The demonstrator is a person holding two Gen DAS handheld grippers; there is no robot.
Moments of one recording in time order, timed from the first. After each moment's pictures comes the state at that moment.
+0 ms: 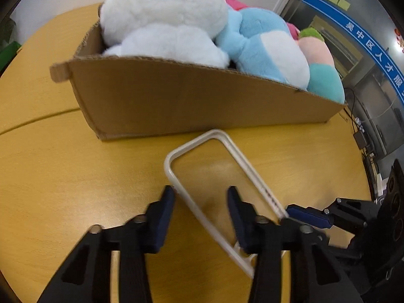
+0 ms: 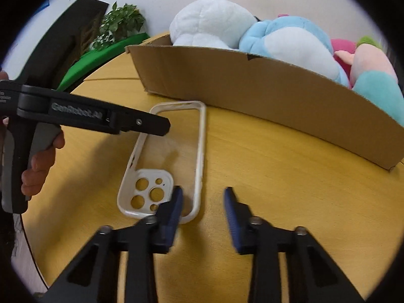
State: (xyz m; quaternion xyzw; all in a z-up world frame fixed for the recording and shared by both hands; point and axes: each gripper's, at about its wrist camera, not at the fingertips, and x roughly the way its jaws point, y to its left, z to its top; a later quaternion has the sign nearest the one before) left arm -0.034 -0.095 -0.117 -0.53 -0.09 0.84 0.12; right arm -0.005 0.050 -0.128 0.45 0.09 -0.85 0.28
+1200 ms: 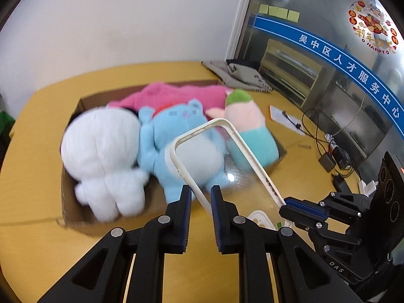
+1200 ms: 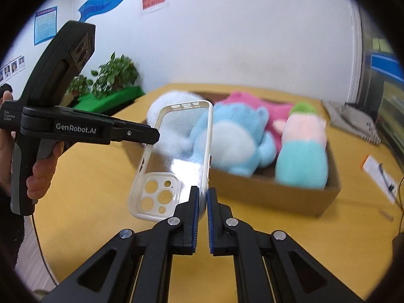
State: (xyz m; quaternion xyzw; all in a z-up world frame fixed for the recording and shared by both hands) left arm -0.058 -0.009 0.034 -0.40 -0.03 0.90 0.17; right arm -0.004 0.142 -0.005 0.30 0.06 -0.92 0.25
